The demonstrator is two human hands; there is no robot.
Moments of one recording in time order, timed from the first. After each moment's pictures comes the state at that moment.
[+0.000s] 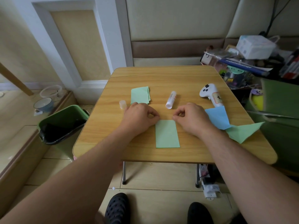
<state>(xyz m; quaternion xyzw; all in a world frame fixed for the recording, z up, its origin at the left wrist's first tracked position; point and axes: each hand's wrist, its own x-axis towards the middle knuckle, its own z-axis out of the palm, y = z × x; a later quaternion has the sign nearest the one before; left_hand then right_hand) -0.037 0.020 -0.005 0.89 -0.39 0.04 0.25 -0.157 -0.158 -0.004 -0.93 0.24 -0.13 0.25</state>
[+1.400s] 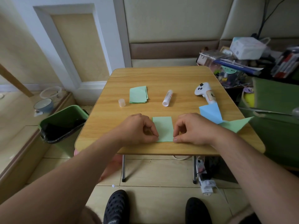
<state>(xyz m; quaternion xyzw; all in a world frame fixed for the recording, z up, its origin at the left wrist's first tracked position) -0.079 0.064 0.011 0.81 -0.51 -0.10 0.26 -0.221 -0.143 0.031 -0.95 0.09 0.04 0.28</state>
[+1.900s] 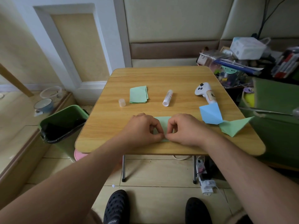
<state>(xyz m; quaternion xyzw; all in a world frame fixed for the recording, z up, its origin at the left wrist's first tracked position) -0.090 0.049 0.002 0.84 -0.48 -0.05 0.25 -0.213 -0.115 0.031 -0.96 0.14 0.01 0.25</state>
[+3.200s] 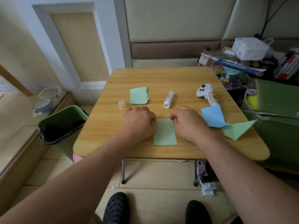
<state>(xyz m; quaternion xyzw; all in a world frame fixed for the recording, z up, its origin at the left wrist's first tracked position) -0.069 0.033 0.002 0.89 -0.43 0.12 0.13 -0.181 -0.132 0.013 -0.97 0.20 -0.06 0.14</state>
